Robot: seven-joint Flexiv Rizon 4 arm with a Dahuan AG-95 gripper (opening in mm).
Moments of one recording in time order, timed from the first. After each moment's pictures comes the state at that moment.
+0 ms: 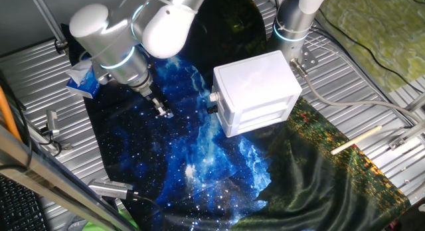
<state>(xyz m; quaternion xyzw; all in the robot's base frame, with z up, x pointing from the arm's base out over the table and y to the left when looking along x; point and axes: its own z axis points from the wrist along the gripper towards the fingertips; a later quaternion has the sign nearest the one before) 0.533 0.077 0.078 -0.04 -0.98 -0.10 0.14</state>
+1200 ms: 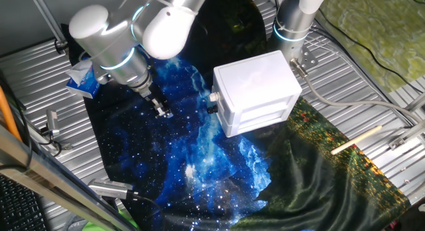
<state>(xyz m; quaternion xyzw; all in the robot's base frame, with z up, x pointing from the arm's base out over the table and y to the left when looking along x) 0.529 0.076 0.079 -0.04 -0.98 -0.10 0.16</state>
